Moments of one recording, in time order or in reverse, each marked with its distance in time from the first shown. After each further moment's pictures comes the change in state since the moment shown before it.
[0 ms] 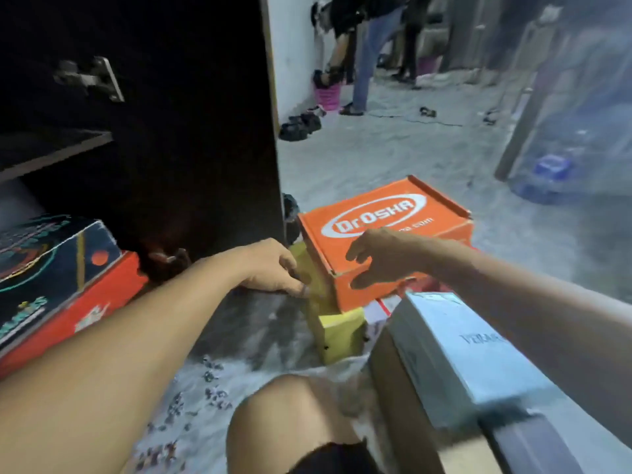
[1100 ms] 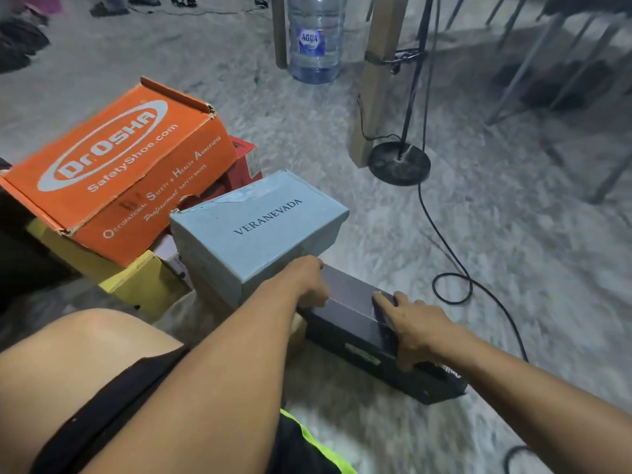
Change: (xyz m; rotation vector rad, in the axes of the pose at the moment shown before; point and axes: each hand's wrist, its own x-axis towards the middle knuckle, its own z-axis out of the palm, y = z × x) left_hand 0.002 0.270 0.281 0.189 -0.417 0.376; right_hand -0.332 0.163 0.245 0.075 -0.302 0.777
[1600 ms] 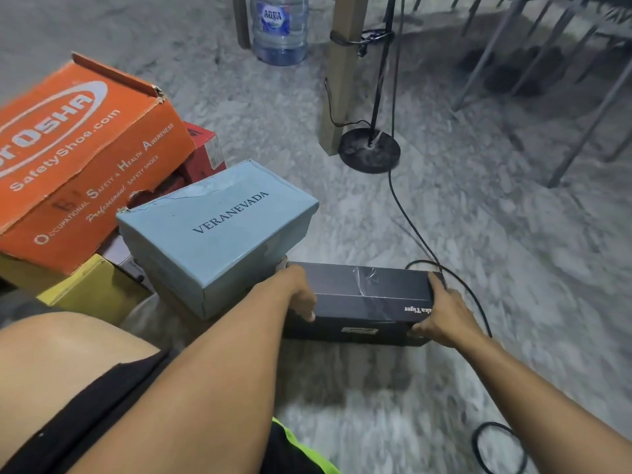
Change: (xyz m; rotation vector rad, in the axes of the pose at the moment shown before) left_hand 0.024 0.026 0.020 0.040 -0.143 -0.122; right_hand 0.000 0.087 0.053 0.689 0.234 0.537
